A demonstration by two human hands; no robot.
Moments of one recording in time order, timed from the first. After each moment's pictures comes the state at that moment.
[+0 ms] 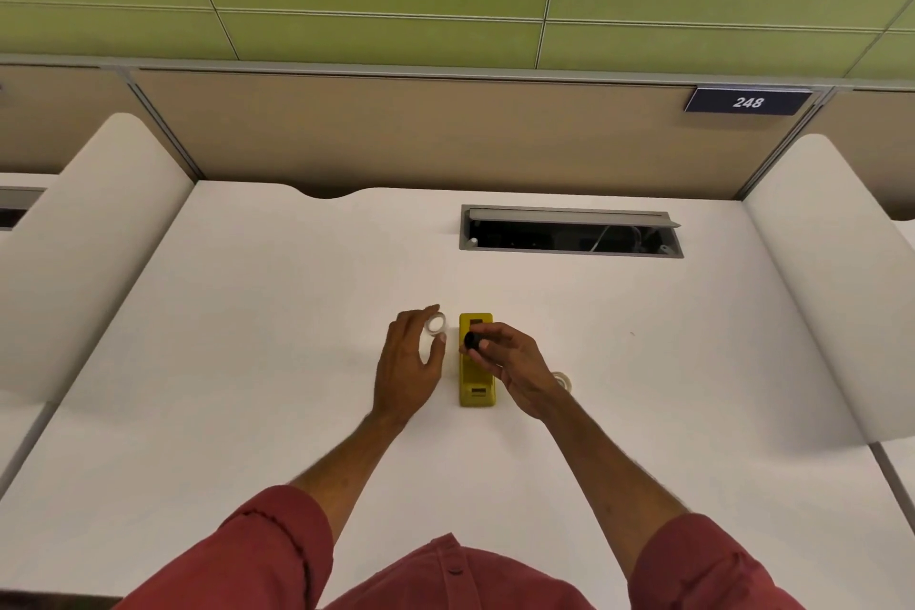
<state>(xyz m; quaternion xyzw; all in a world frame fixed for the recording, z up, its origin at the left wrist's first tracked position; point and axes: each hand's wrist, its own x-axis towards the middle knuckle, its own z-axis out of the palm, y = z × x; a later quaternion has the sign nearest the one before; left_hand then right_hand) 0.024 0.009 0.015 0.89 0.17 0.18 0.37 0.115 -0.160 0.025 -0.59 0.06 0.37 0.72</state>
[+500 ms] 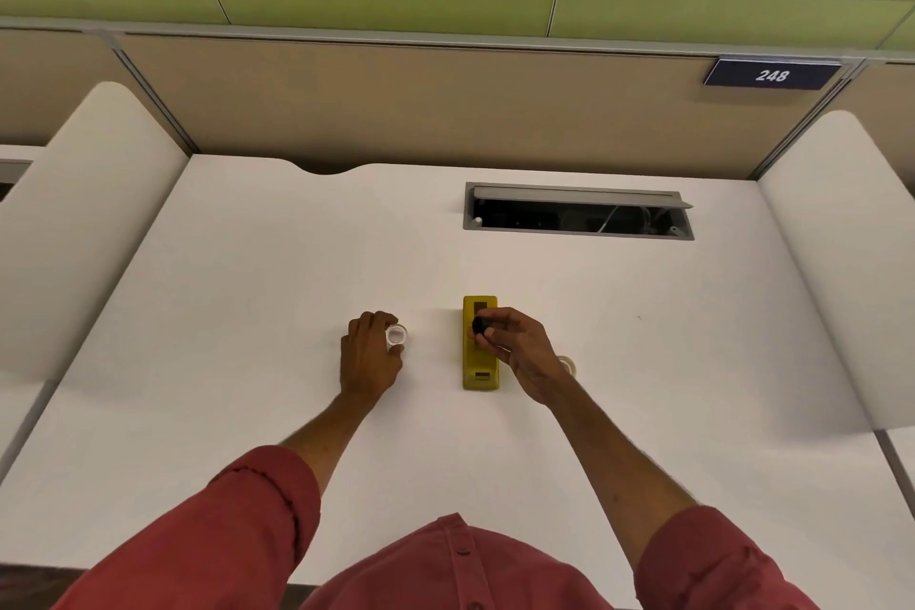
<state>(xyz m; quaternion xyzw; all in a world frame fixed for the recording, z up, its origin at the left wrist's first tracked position) 0.010 0.062 -0.005 0.92 0.29 -0.03 0.25 0.121 -0.162 0.016 -0.60 0.08 0.37 0.71</state>
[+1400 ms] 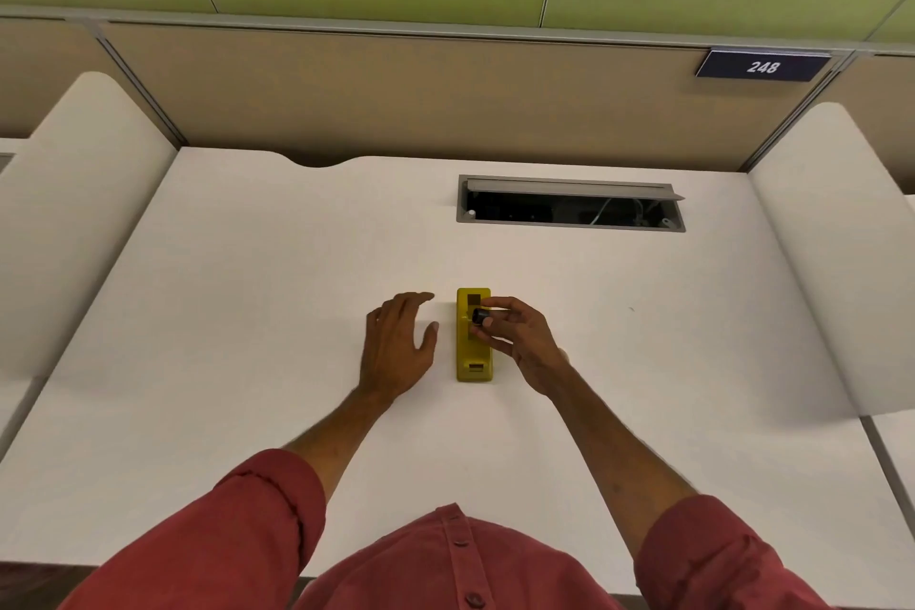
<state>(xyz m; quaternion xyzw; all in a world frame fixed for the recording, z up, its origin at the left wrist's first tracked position) 0.019 0.025 0.003 0.95 0.15 0.10 0.26 0.124 -0.172 0.020 -0.62 0.06 0.36 0.70</state>
